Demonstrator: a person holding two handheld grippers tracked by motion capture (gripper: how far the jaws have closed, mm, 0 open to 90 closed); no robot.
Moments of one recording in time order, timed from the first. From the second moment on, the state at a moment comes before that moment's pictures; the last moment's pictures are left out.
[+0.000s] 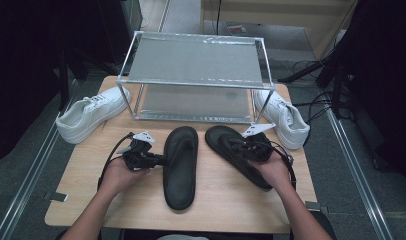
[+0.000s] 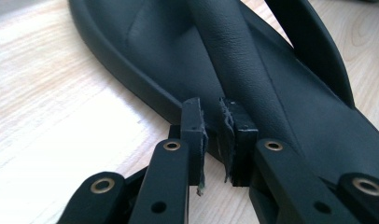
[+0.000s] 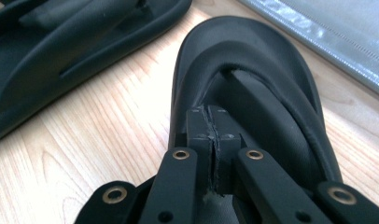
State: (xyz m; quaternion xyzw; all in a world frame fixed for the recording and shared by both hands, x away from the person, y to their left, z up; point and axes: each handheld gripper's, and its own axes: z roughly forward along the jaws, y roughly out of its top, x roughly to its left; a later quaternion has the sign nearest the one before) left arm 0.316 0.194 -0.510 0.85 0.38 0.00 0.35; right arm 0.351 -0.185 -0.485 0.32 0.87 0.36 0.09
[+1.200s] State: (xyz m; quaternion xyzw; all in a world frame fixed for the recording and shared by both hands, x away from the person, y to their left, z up) left arm 0.301 0.161 -0.512 0.87 0.33 -0.03 0.35; right arm 0.356 -0.154 -0.489 0.32 0.86 0.39 0.08
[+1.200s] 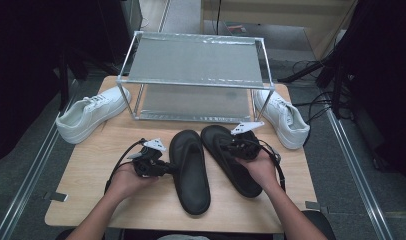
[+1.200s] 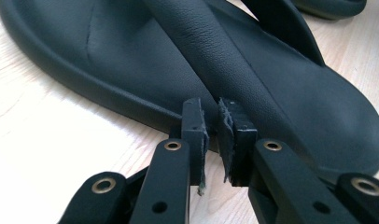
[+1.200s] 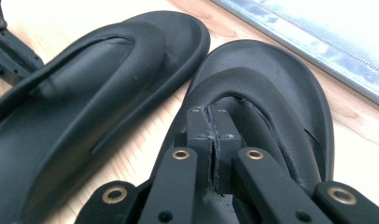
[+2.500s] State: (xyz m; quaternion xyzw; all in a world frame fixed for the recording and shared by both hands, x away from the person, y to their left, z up) left arm 0.298 0.152 -0.507 0.86 0.34 -0.04 0.39; right arm 0.352 -0.181 -0.486 0.36 0.82 0.45 0.06
